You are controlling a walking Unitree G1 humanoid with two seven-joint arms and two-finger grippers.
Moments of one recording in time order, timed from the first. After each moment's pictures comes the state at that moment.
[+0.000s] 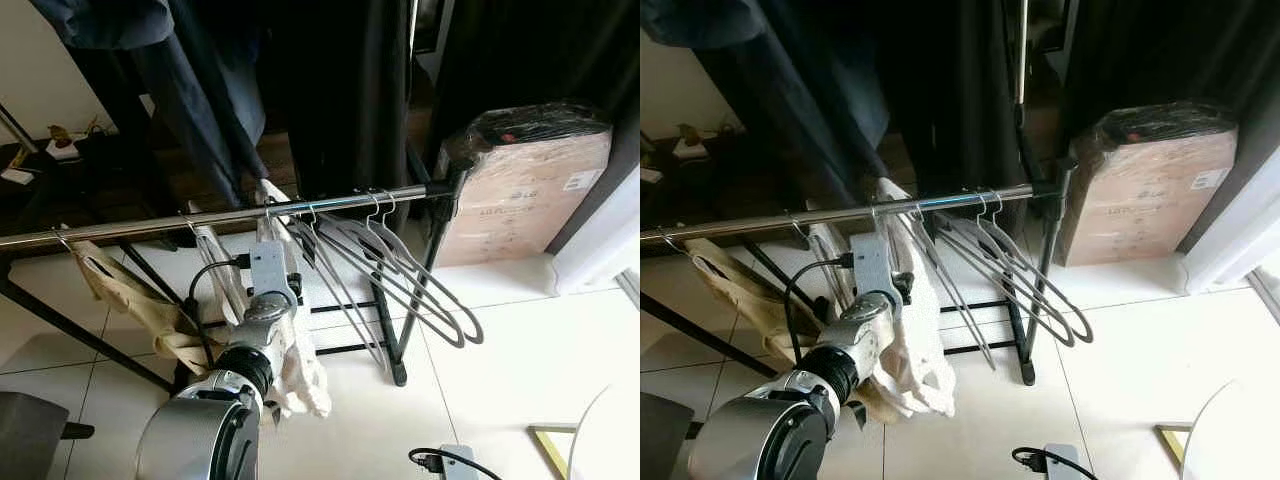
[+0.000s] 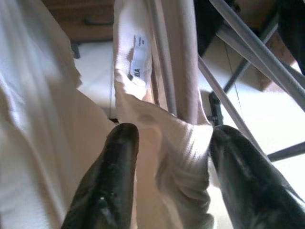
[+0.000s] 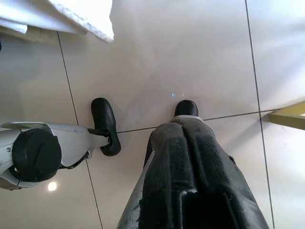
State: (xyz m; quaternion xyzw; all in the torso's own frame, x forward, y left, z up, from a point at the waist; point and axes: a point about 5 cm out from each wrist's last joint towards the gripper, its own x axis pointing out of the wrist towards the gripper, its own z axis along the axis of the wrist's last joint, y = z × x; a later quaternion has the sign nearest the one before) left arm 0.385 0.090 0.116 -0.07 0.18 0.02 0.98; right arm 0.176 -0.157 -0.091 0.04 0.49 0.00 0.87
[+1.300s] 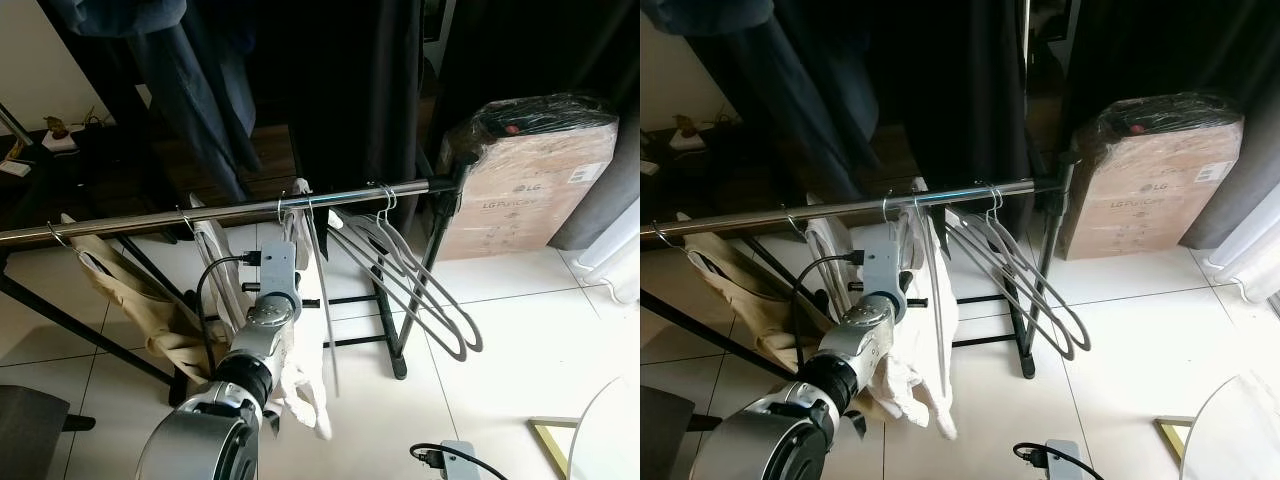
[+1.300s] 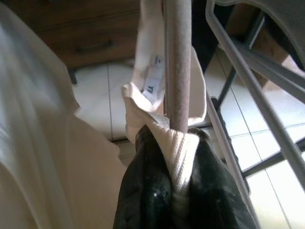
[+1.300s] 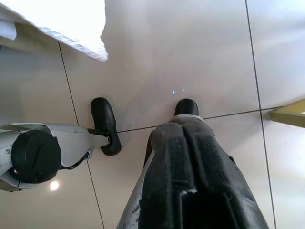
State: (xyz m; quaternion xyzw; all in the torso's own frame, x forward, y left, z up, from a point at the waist) left arm 0.381 0.093 0.120 0.01 0.12 -0.02 0.99; right arm 0.181 -0.158 -0.089 0.05 0.49 0.00 0.87
